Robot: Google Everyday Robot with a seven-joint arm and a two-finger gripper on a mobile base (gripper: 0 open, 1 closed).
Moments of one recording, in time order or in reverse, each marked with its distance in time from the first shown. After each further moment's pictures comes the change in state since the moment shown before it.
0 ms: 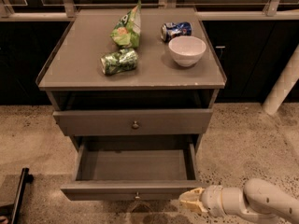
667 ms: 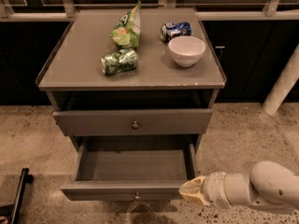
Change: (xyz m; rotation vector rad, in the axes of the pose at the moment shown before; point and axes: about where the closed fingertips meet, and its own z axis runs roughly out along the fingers) arm -0.090 0.052 -0.056 0.058 0.114 -0.142
